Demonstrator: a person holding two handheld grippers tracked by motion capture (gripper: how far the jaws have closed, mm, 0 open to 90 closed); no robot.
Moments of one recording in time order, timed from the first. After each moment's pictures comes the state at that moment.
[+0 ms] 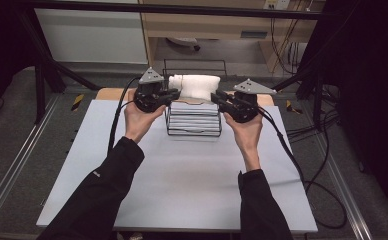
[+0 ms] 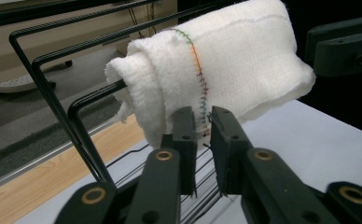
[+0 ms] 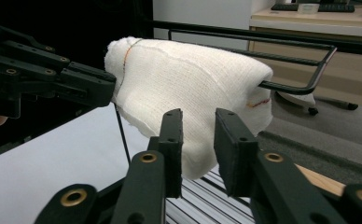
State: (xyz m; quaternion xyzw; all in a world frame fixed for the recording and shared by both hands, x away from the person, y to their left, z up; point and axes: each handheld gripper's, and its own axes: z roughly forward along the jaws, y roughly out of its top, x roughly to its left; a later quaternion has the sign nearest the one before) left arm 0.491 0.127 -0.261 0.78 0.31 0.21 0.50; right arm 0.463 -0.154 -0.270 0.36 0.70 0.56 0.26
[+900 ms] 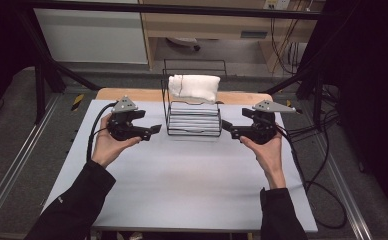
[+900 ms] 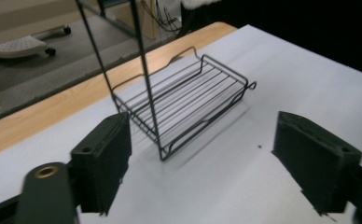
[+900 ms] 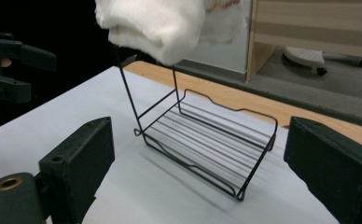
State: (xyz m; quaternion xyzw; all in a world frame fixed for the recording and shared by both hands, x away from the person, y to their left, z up) left arm 0.441 0.197 -0.314 0.80 0.33 0.19 0.46; right arm 0.428 -0.199 -0.302 0.39 0.72 0.53 0.20
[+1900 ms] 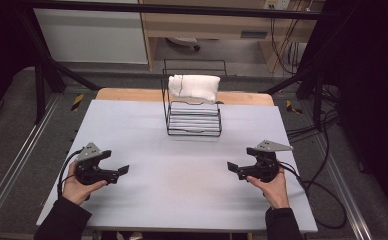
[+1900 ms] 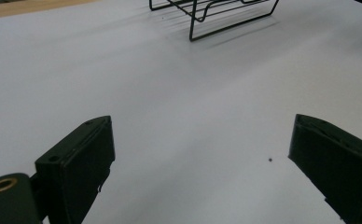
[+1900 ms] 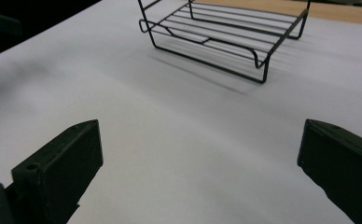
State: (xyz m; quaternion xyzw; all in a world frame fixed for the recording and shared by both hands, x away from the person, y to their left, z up) left arm 0.373 0.288 -0.417 0.78 0.39 0.17 0.46; right arm 0.383 -0.229 -0.402 0.41 0.76 0.48 0.14
